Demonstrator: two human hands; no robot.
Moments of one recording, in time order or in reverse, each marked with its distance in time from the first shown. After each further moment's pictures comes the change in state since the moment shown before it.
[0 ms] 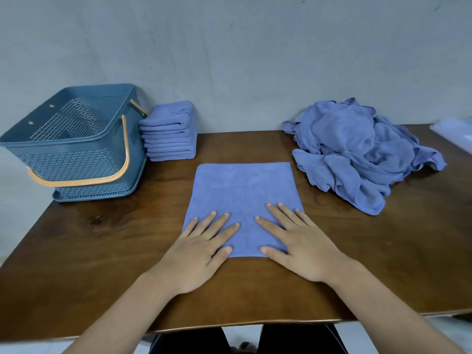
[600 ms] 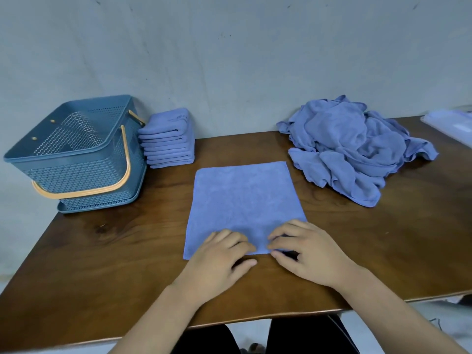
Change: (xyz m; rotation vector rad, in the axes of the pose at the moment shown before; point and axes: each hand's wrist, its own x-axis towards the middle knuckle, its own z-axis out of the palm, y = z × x) left_hand 0.001 0.031 0.018 -0.055 0.413 0.263; right_hand -0.027 -0.006 0.011 0.178 0.397 -0.196
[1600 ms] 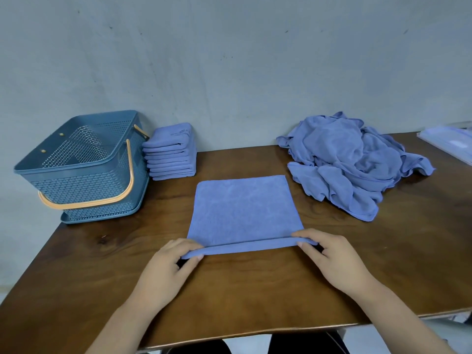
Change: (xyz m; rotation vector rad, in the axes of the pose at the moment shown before) left_hand -0.040 -0.052 -0.046 -0.326 0.089 -0.448; right_hand -0.017 0.017 -0.030 0.426 0.117 0.523
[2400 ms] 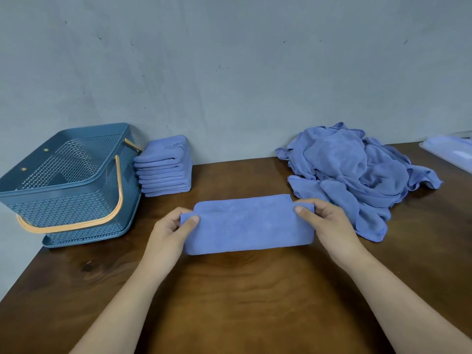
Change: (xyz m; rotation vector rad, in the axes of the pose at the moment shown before) left_hand 0.097 0.024 -0.016 -0.535 0.120 -0.219; right_hand 0.091 -0.023 -0.016 0.529 0.125 0.212
